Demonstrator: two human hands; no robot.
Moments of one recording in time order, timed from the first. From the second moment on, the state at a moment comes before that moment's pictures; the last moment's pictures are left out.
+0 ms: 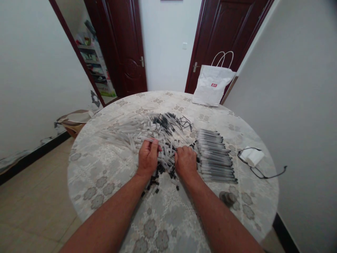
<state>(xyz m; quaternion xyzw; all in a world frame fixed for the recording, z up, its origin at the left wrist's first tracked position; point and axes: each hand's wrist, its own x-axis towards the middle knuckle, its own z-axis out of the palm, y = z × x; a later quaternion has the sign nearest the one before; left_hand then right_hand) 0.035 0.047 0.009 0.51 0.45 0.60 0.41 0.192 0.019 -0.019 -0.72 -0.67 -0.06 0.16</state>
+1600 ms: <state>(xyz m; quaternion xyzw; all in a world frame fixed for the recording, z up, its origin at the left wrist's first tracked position) 0.026 0.057 0.027 0.35 0.34 0.66 0.58 0.210 0.003 -0.014 -0.56 -0.52 0.17 0.63</state>
